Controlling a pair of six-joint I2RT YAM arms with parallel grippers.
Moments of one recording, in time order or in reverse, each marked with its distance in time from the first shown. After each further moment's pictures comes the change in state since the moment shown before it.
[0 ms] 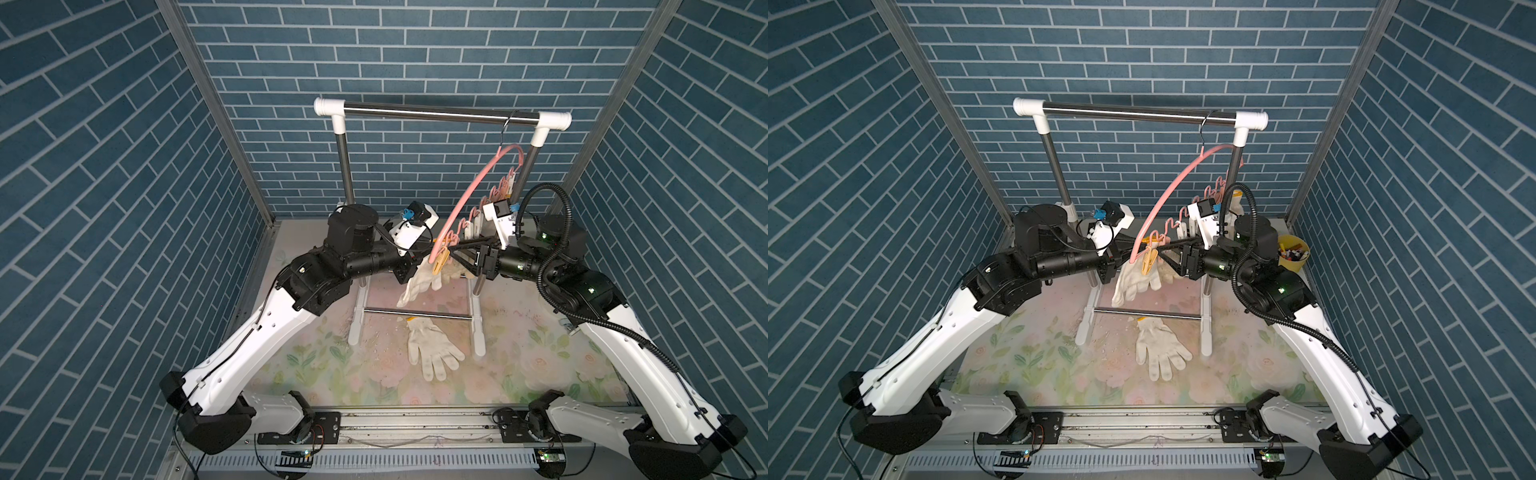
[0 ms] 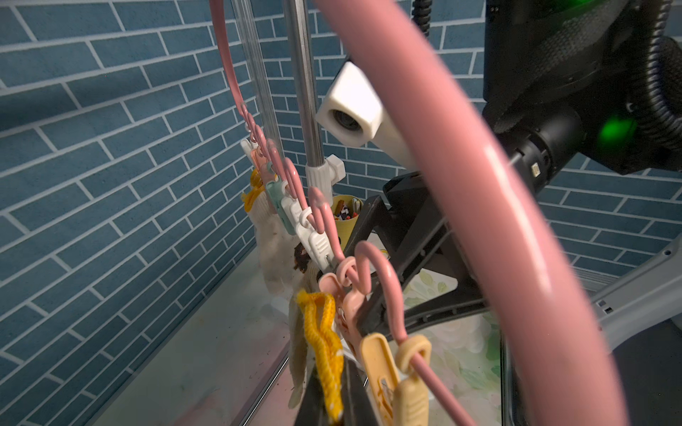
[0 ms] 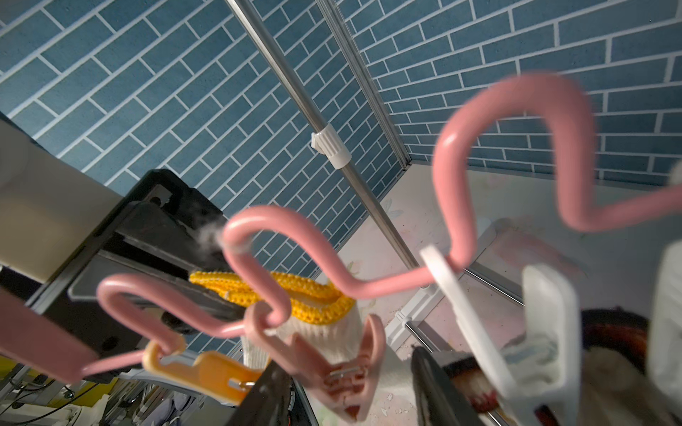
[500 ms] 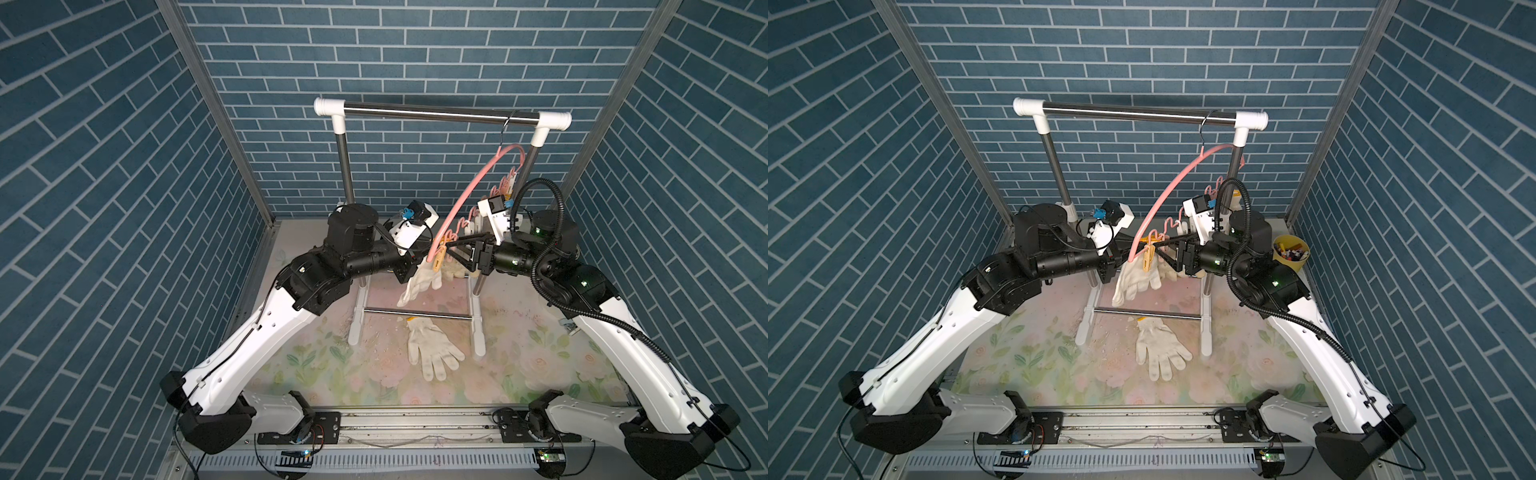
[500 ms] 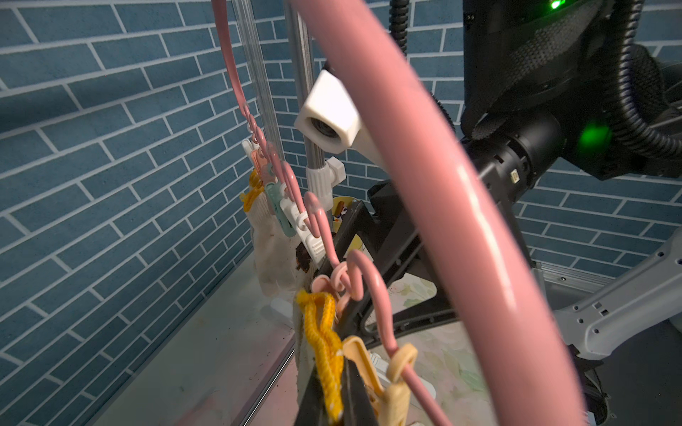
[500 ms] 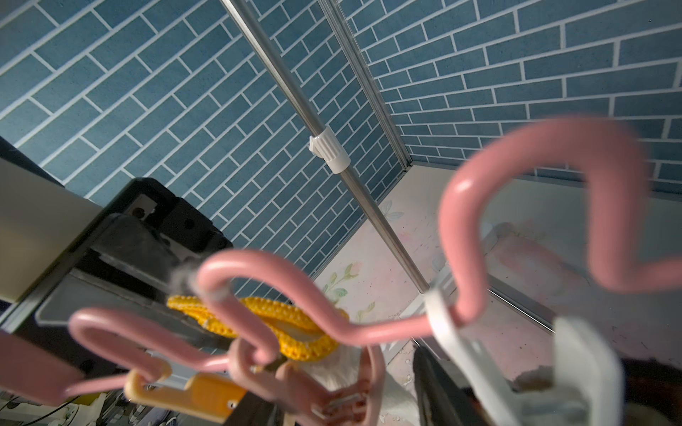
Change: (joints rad) left arm 0.000 0.002 0.003 0.001 0.000 -0.002; right arm 0.002 0.043 0.034 0.017 0.000 -0.011
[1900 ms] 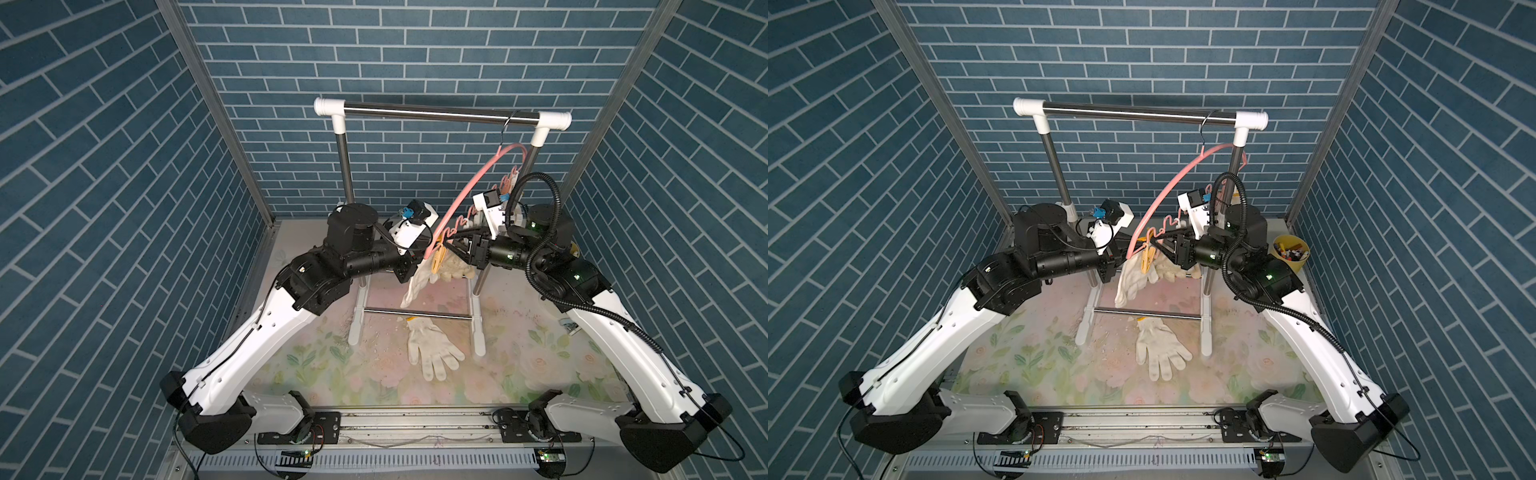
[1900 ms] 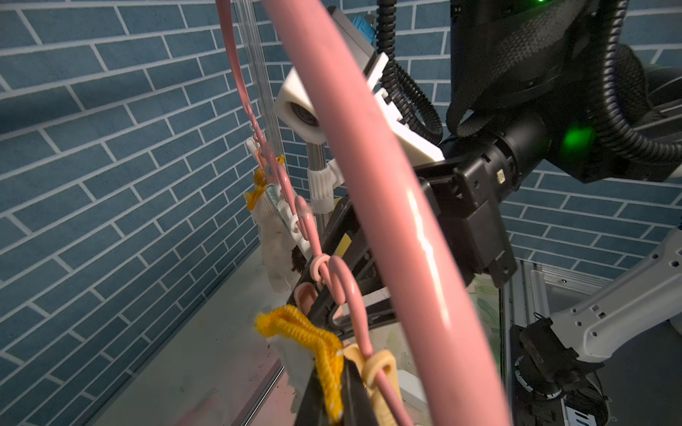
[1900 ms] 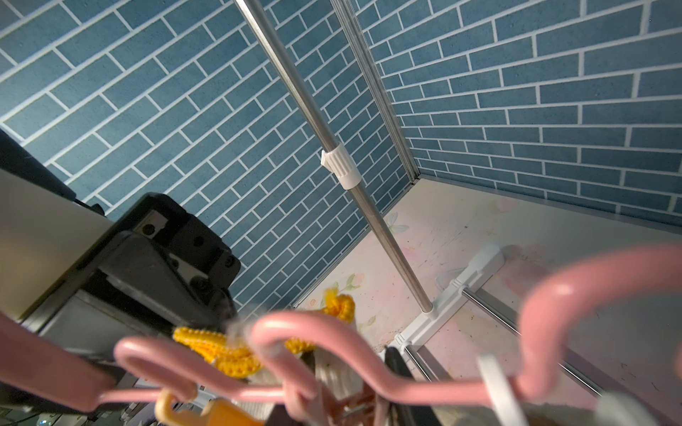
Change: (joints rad) left arm 0.001 0.000 0.000 0.004 -0.002 -0.004; right arm 0.002 0.042 0.025 0.050 -0.017 -0.027
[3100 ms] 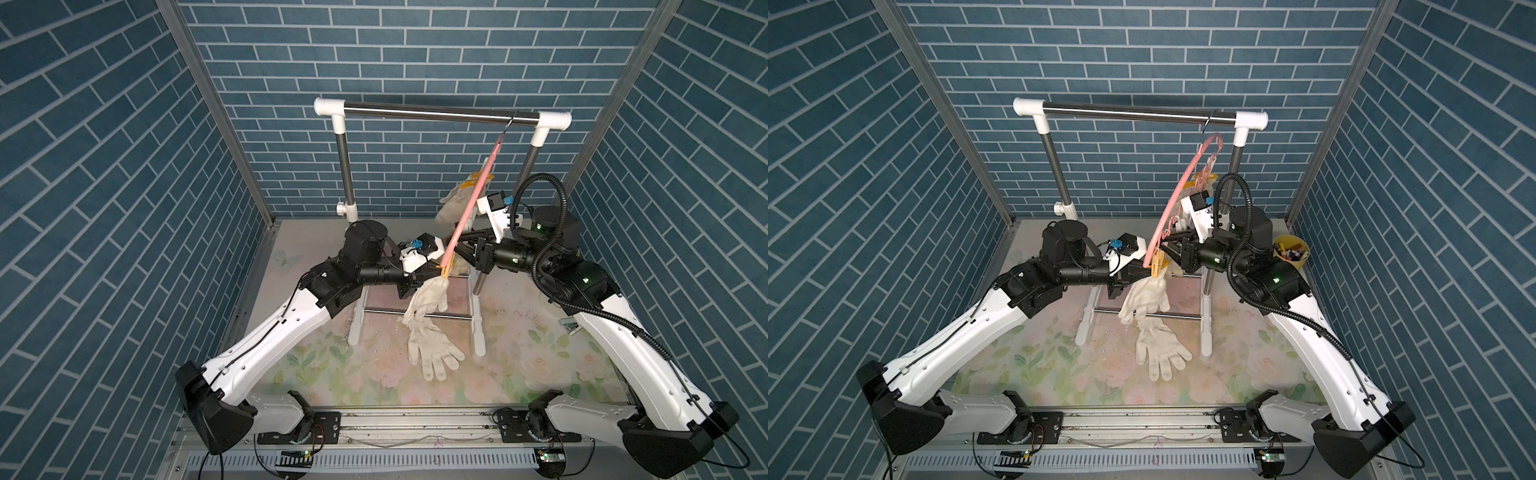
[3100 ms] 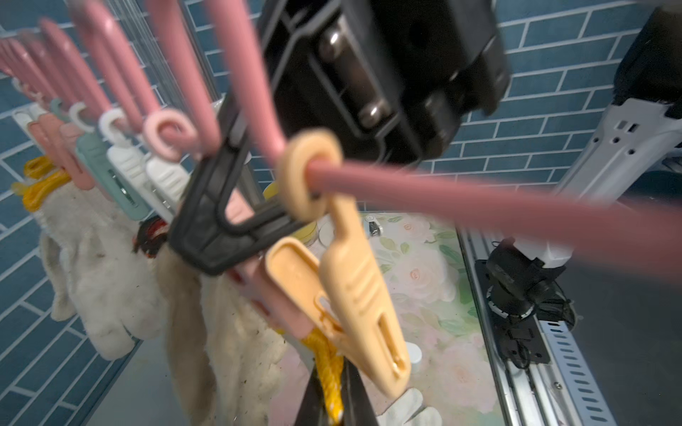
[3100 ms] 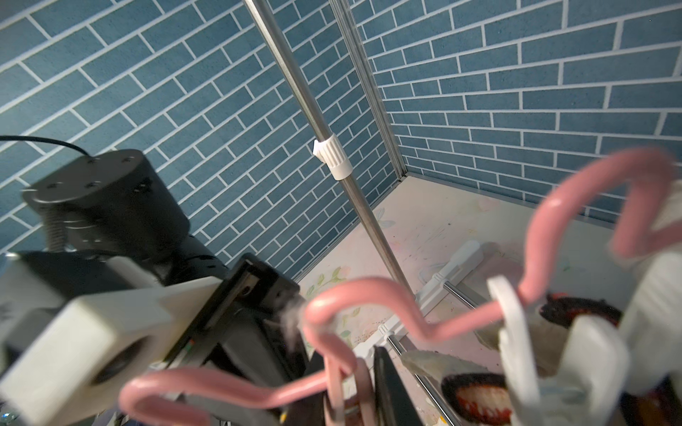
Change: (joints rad) left arm 0.075 -0.005 -0.315 0.208 0.294 0.229; right arm -0.002 -0.031 0.011 -0.076 0.021 -0.084
